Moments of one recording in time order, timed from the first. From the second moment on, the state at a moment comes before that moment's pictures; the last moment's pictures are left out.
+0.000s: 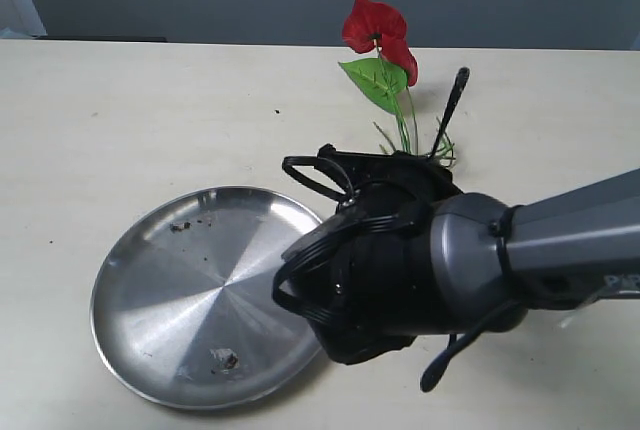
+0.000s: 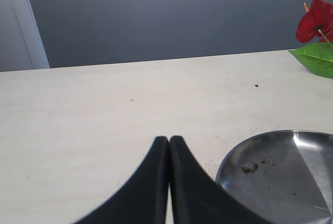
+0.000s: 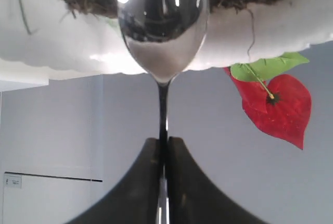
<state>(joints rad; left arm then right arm) -0.11 0.01 0.00 0.00 0.23 0.01 1.26 1.87 -0.97 -1.24 1.23 -0.74</state>
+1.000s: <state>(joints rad) -0.11 0.01 0.00 0.00 0.23 0.01 1.26 1.86 -0.96 -1.27 1.22 -0.71</state>
